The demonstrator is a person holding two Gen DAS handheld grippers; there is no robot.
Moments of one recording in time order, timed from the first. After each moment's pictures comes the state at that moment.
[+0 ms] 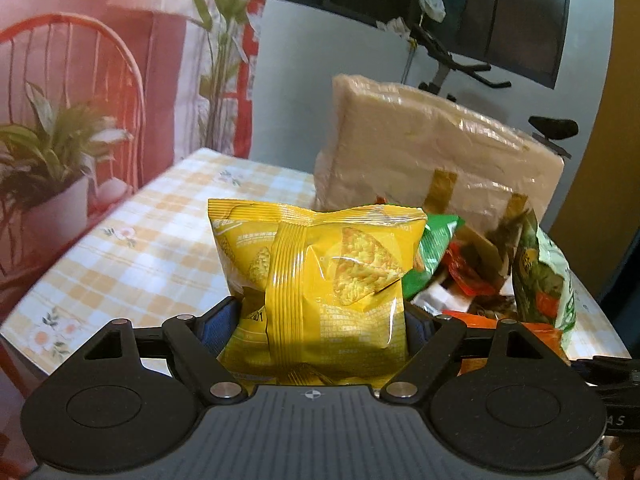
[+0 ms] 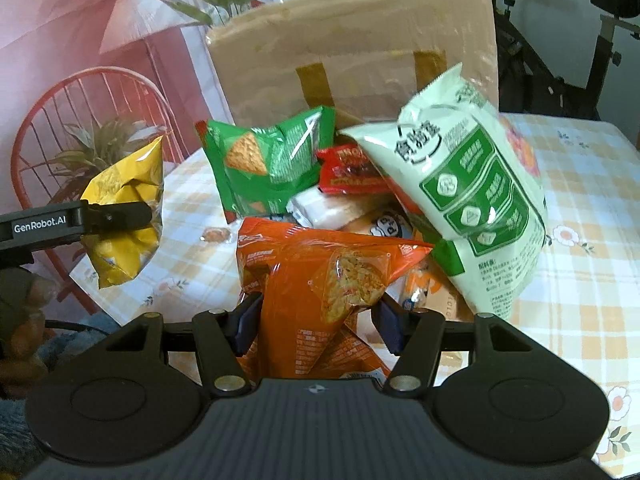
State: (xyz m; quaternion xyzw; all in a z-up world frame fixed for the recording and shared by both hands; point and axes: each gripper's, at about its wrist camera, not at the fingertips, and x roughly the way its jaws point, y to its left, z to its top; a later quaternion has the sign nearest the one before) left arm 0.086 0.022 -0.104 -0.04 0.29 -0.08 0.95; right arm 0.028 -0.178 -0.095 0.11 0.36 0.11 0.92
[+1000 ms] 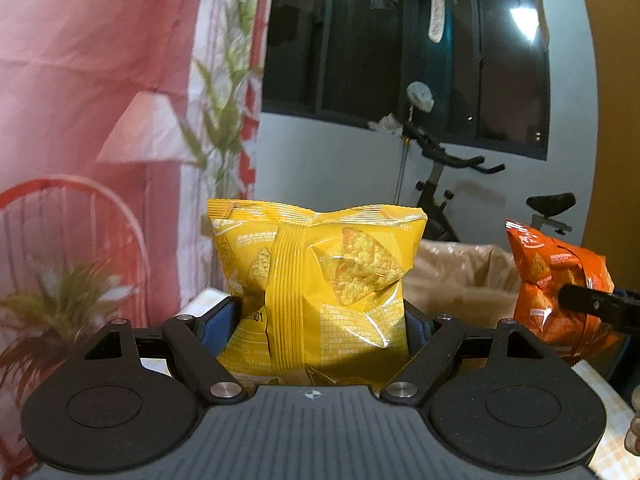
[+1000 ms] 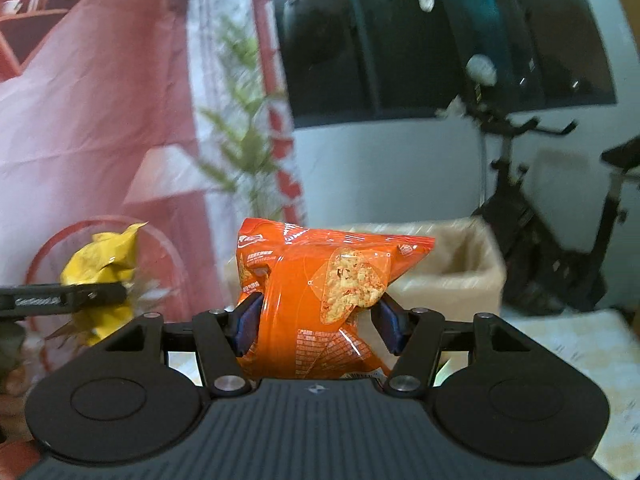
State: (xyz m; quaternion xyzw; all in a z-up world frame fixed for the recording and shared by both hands) left arm 0.126 0.004 -0.008 -0.01 0.14 -0.07 0.99; right arm 0.089 -0.204 0.018 0.08 0.12 0.10 0.98
